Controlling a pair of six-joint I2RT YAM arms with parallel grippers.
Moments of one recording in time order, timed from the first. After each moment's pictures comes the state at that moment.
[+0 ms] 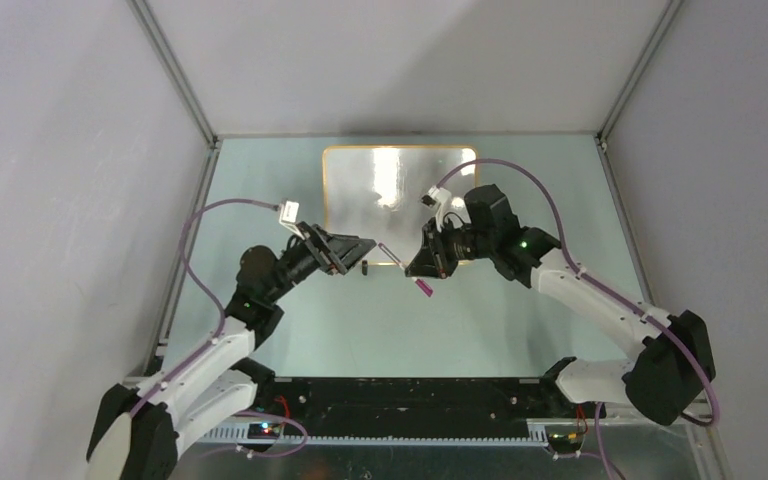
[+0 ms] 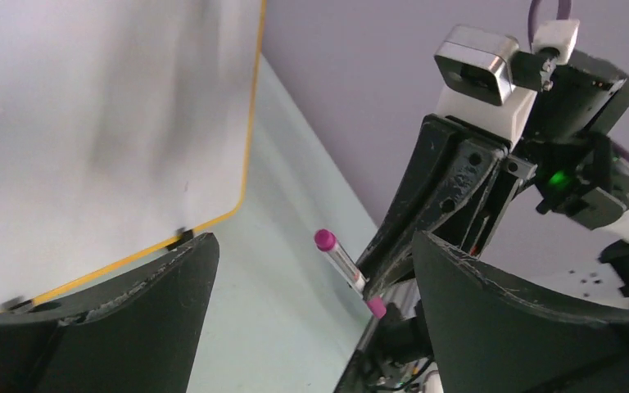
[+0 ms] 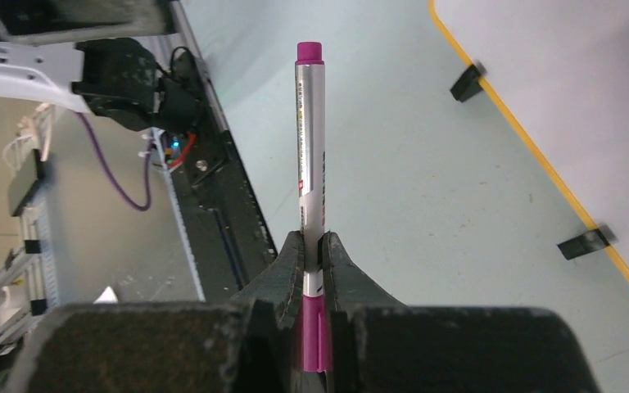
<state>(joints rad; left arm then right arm) -0.44 0.86 0.39 0.55 0.41 -0.82 0.66 1.28 1.02 -0.31 -0.64 0.18</state>
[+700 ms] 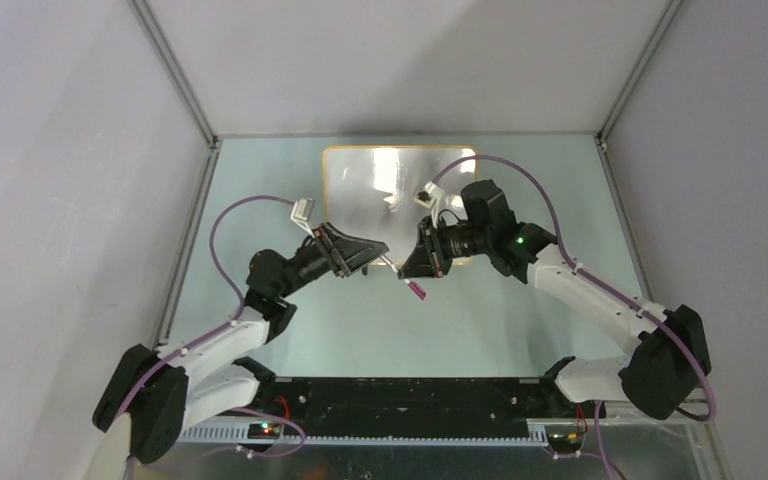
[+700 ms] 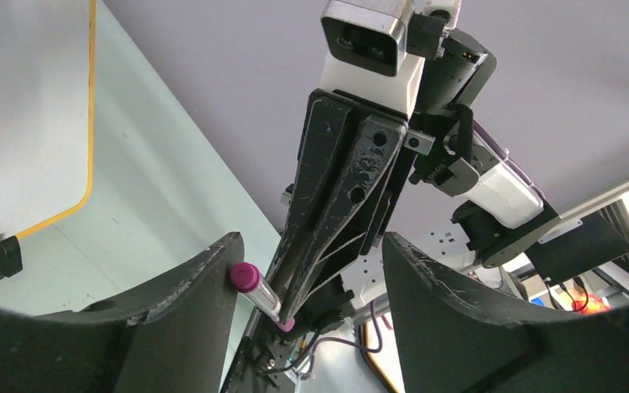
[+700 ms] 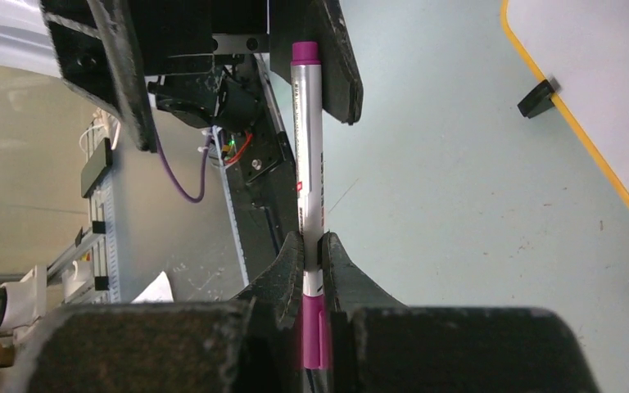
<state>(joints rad) -0.51 1.05 0.37 0.97 0.55 -1.16 0.66 1.30 1.05 -0.29 -0.77 0.25</state>
